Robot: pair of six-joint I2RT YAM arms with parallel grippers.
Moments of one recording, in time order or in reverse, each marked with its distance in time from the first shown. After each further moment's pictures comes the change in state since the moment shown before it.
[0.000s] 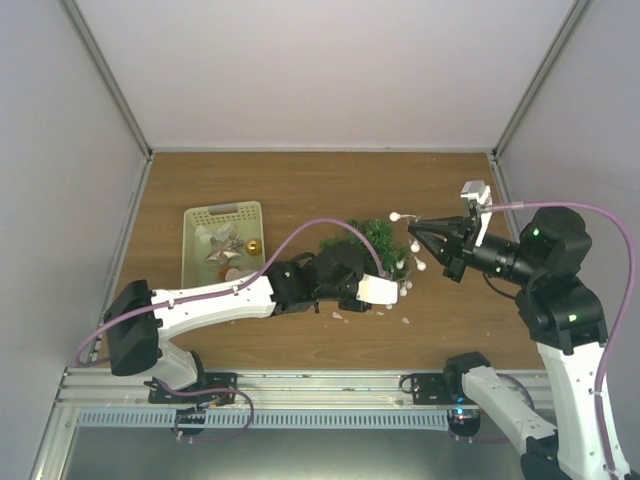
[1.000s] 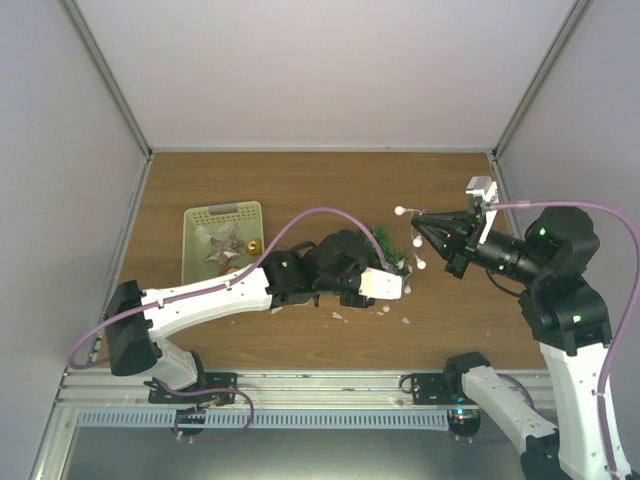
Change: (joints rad) left arm 0.000 -0.001 0.138 -0.151 0.058 -0.010; right arm 0.000 0.011 0.034 0.021 0.033 -0.030
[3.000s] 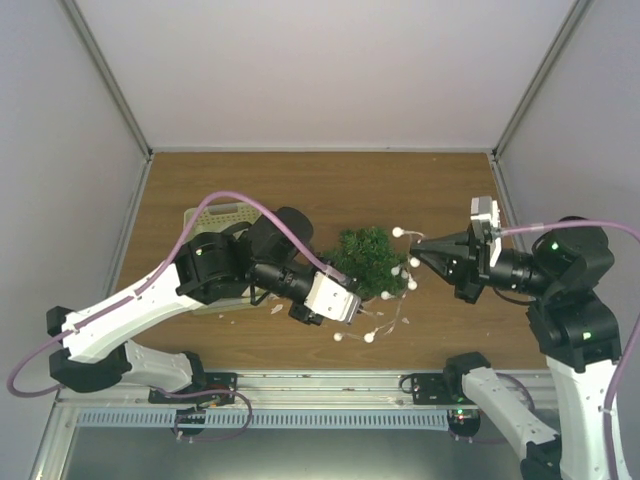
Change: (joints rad) left arm -0.008 -0.209 0.326 -0.541 0.403 0.085; right arm 0.000 -0.041 0.011 -0.009 -0.218 -0.008
